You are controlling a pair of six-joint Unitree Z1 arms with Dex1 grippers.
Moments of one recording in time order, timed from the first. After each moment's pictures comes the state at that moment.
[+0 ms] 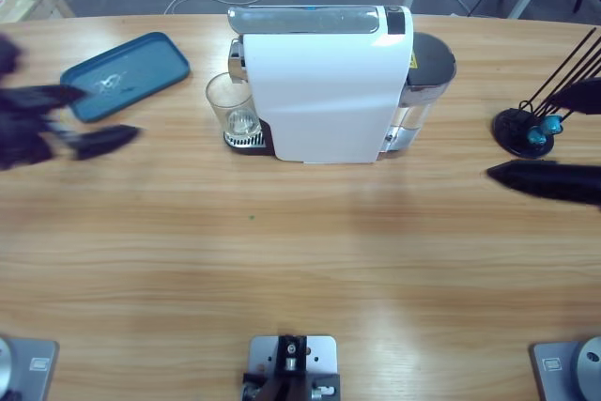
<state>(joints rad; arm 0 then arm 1) -0.71 1.16 -0.55 -0.01 0.12 0.11 0.90 1.19 -1.06 0.71 -0.19 0.07</state>
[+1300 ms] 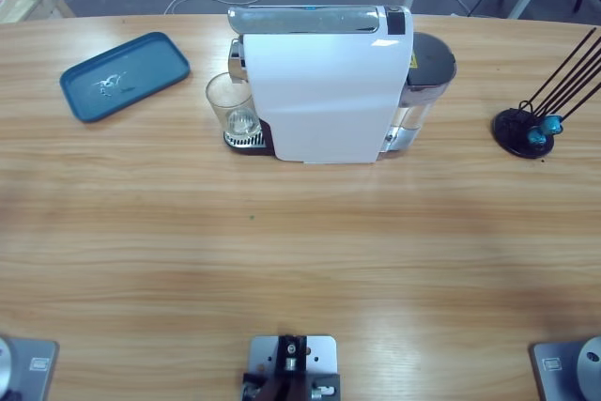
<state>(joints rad) -0.71 0.69 -0.56 0.26 0.16 0.11 0.60 2.02 -2.32 1.37 0.00 -0.15</state>
